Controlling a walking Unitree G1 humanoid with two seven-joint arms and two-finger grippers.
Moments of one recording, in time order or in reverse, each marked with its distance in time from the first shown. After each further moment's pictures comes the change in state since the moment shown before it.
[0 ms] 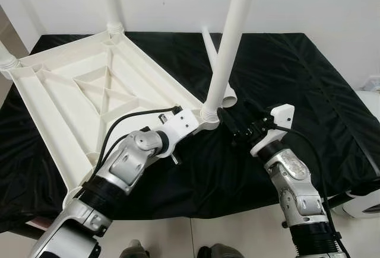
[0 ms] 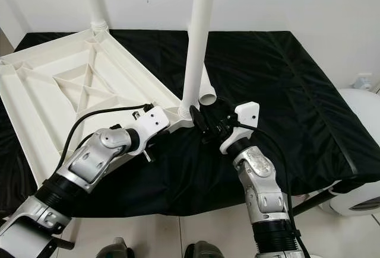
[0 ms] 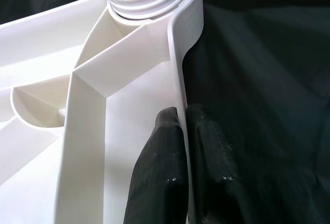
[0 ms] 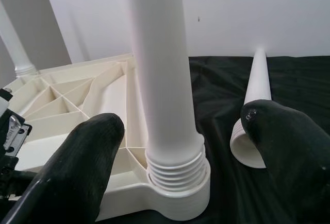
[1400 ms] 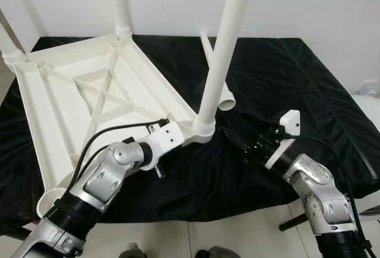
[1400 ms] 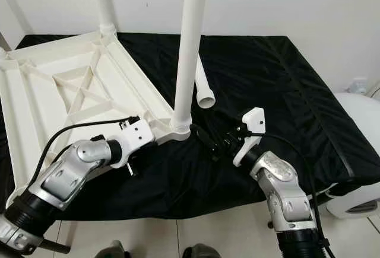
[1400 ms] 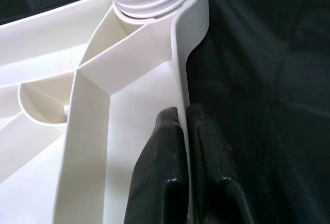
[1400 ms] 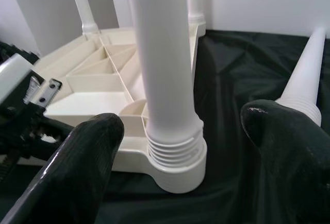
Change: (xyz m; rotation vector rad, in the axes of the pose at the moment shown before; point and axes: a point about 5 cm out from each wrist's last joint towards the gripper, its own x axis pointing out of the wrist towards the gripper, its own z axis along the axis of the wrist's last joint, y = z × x) left arm -0.029 -0.014 -0.017 0.065 0.003 -0.059; right arm -0.025 -0.007 0.004 -0.002 0.133 0.250
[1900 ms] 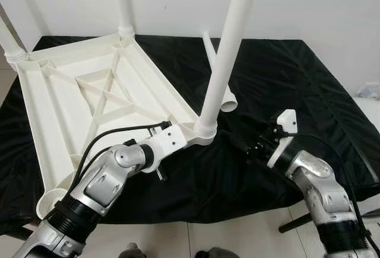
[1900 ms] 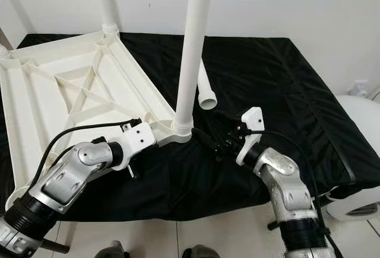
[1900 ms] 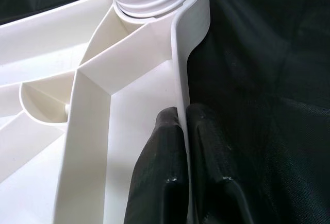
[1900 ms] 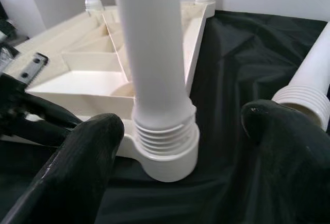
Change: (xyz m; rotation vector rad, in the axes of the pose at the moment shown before) left arm 0.003 -0.006 0.003 0.011 0.012 -0.019; right arm 0.009 -0.018 -0.014 -0.028 0.069 0.055
